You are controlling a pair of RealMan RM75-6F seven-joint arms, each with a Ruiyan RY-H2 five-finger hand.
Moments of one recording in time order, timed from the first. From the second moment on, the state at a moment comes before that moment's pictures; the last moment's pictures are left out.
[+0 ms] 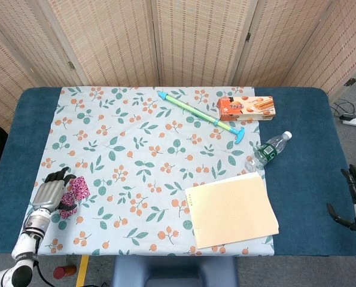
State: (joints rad) left arm -0.50 -1.28 -0.08 -1.63 0.87 1.00 0.34; right arm 0.02 -1.14 0.08 -1.41 -1.50 1.53 0.22
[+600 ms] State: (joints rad) left arm -0.62 -1.38 -0.10 -1.52 0.64 0.92 0.47; right arm 0.02 -1.14 0.07 -1.40 -1.49 1.53 0.22
